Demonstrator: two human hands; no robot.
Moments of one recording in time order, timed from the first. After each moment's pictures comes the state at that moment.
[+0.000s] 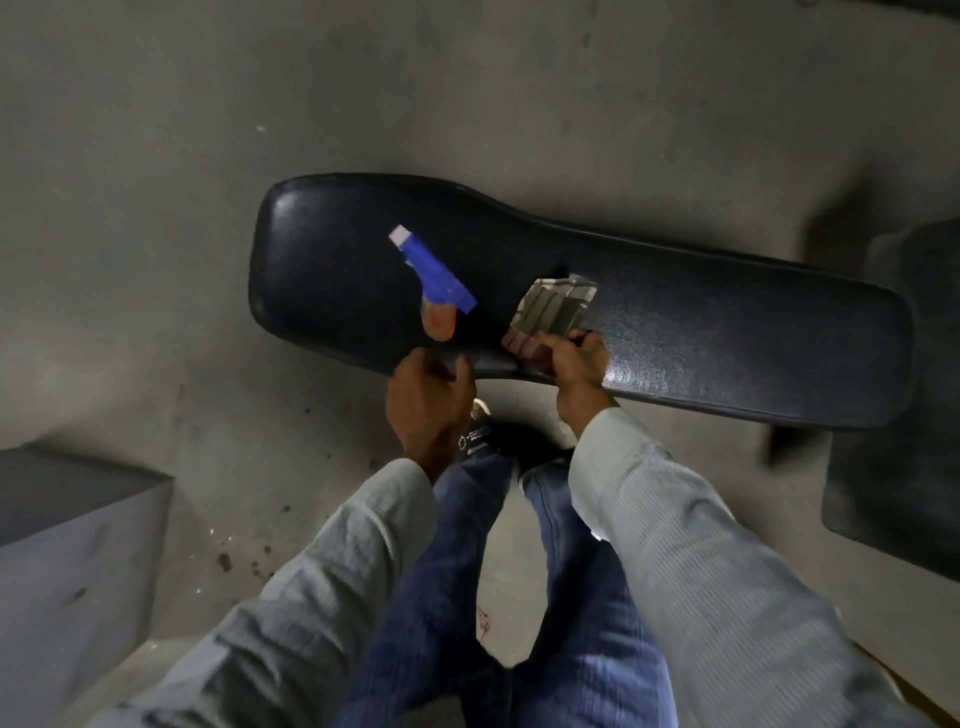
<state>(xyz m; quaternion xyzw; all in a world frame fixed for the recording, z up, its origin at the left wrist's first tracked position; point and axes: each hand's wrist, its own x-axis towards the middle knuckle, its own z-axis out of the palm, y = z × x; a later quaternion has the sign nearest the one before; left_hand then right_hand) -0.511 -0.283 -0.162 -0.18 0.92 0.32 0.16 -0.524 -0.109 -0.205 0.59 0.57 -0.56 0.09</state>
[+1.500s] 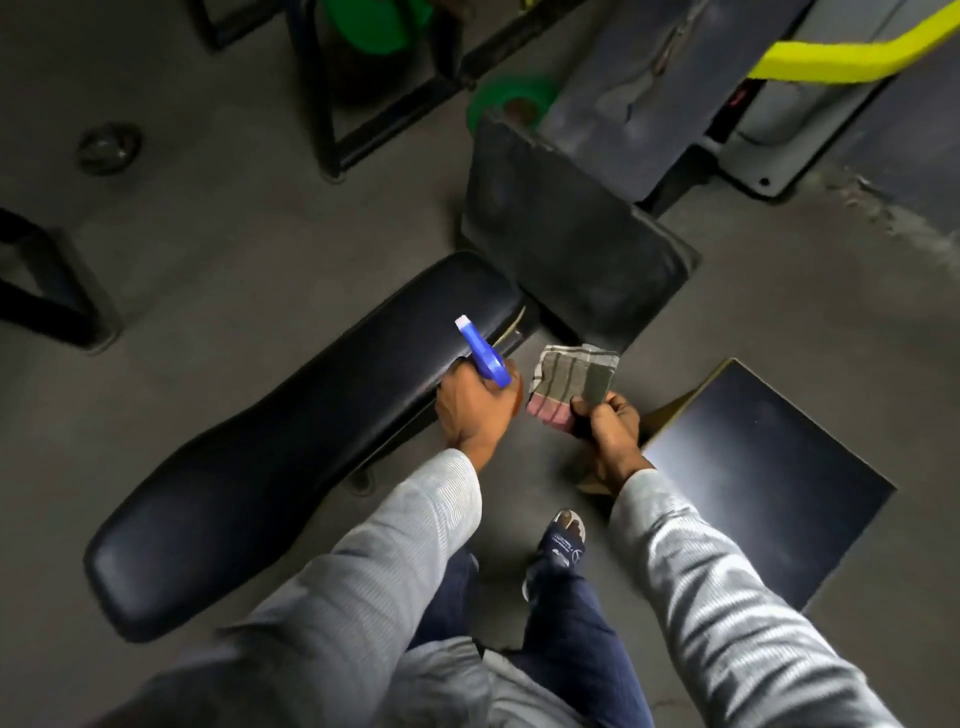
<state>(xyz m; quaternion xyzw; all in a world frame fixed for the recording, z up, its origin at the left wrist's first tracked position) -0.245 0.012 0.034 0.29 0.87 0.31 0.25 -0.089 0.064 -0.063 0.66 0.22 -0.64 -0.32</state>
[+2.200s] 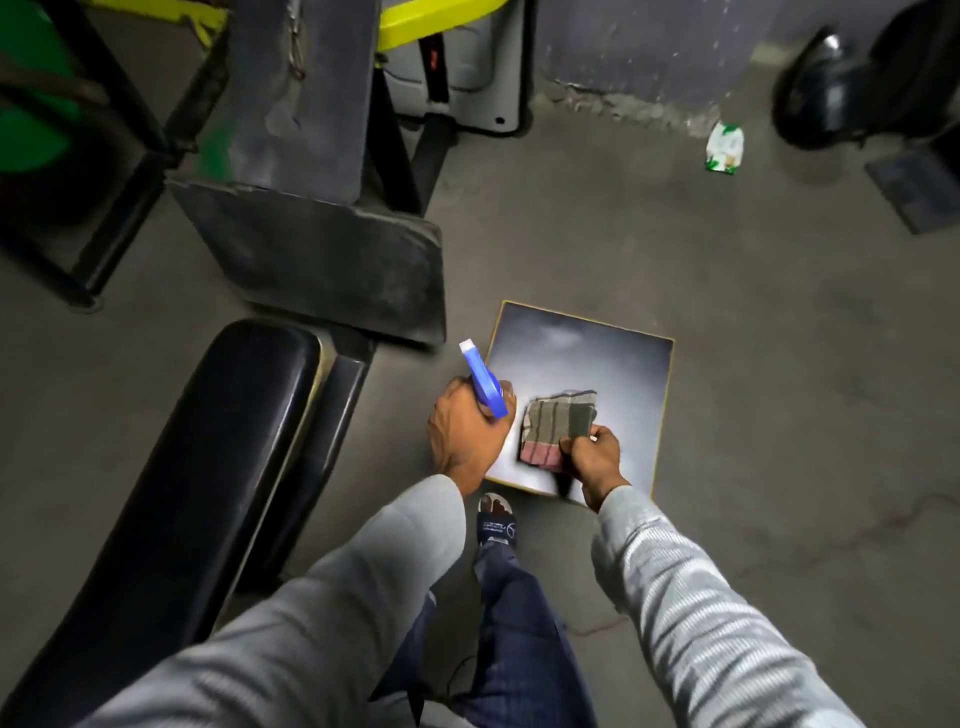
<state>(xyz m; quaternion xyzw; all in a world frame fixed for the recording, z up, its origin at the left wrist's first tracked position) 0.005 0.057 -0.001 0.55 0.73 0.21 0.35 0.177 0.010 -0.153 0.79 0.04 -0.51 -0.32</state>
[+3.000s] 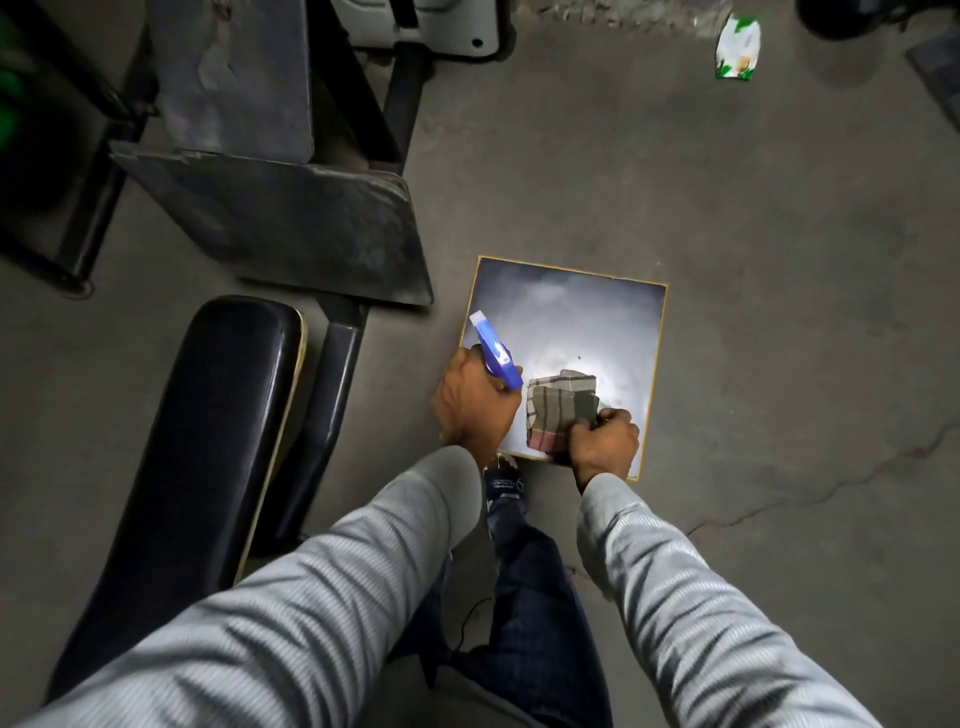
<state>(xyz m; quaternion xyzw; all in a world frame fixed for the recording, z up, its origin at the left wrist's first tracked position) 0.051 0.060 -0.030 0.64 0.68 0.10 0.34 0.193 -0.021 -0.111 0.90 0.13 -0.38 -0.20</state>
